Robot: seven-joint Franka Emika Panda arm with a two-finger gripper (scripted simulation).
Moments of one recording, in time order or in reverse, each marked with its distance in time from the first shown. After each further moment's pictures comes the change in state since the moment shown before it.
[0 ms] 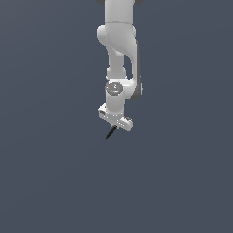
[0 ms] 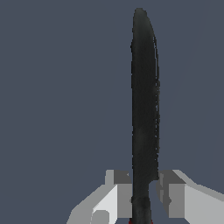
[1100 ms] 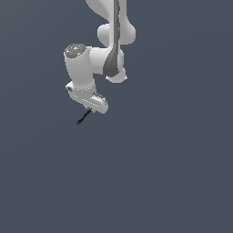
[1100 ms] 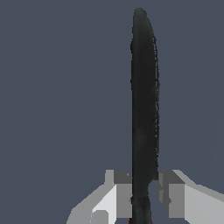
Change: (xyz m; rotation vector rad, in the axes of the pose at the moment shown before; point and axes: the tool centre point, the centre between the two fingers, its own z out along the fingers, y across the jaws) arm 0.060 0.110 -0.147 0.001 0.001 0.002
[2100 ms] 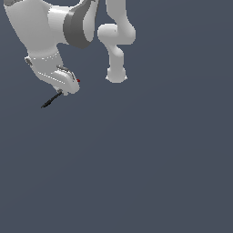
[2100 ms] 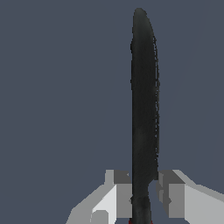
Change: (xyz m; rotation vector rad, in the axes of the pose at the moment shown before) arm 0.054 0.085 -0.118 -0.001 0.001 -0.001
